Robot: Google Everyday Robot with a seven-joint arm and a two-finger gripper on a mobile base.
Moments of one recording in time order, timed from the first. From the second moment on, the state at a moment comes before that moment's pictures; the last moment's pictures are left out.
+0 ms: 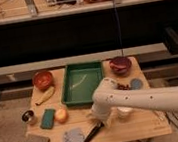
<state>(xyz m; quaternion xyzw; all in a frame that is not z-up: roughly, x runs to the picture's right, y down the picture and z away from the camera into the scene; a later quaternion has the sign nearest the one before) 0.012 0.250 0.783 -0.28 -0.24 -0.38 0.85</state>
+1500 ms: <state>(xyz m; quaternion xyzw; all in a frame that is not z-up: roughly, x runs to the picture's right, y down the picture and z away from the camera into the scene) 0.059 0.174 0.648 -0.19 -0.36 -0.38 0.83</state>
